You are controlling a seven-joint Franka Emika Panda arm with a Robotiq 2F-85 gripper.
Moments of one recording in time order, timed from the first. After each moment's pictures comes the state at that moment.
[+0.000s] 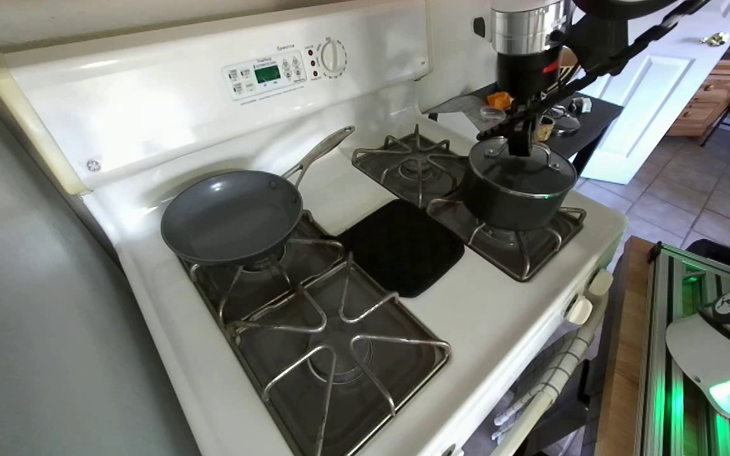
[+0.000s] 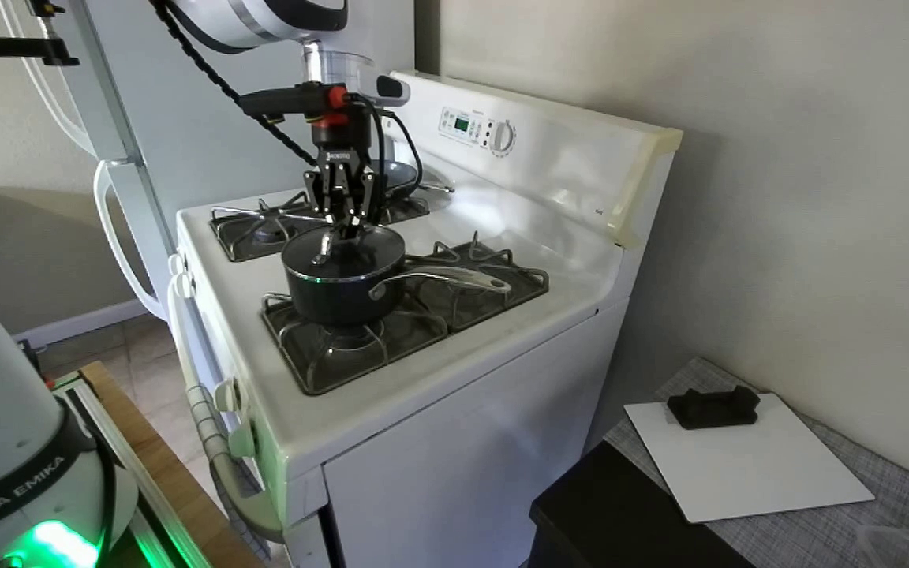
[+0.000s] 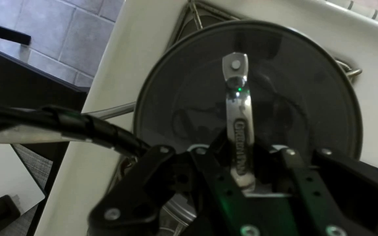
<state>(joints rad) -0.01 -0.24 0.05 -2.45 -0.23 1.96 0.00</state>
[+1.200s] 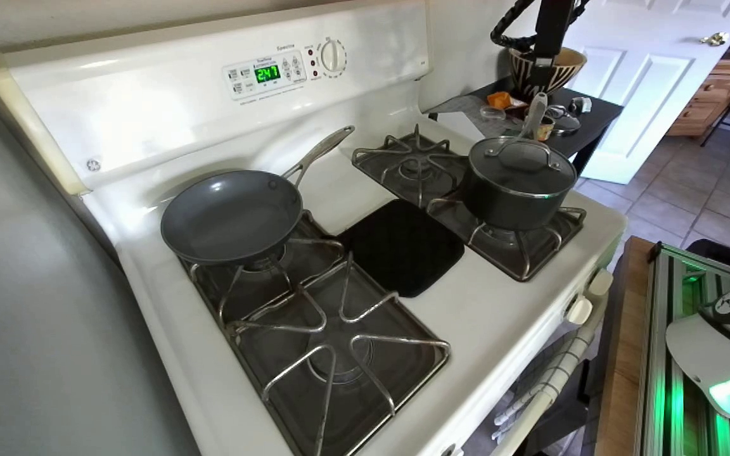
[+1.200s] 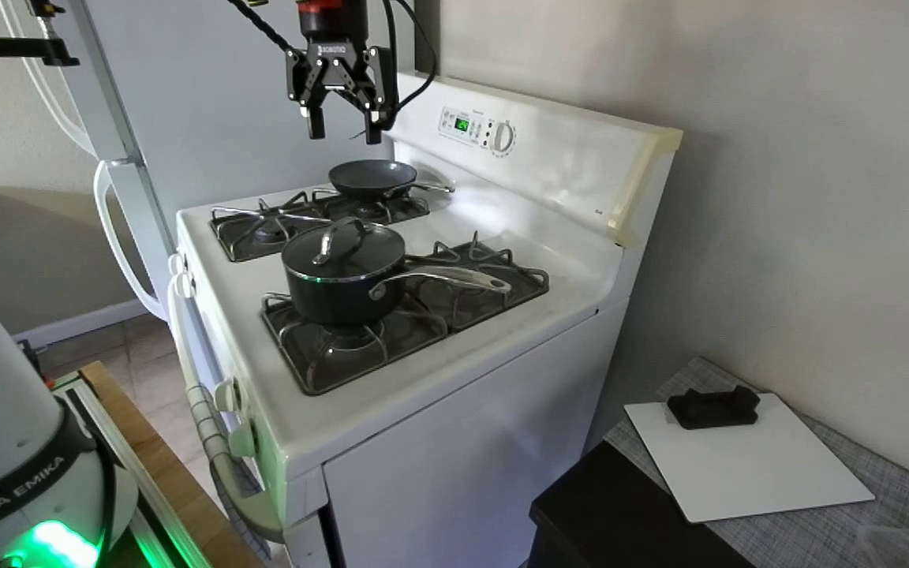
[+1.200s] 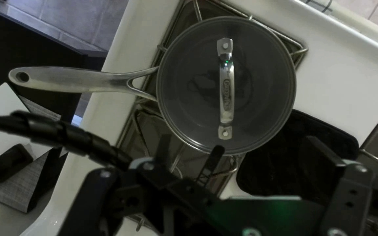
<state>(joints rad) 0.00 -0.42 0.01 -2.30 -0.12 1.80 -0.16</state>
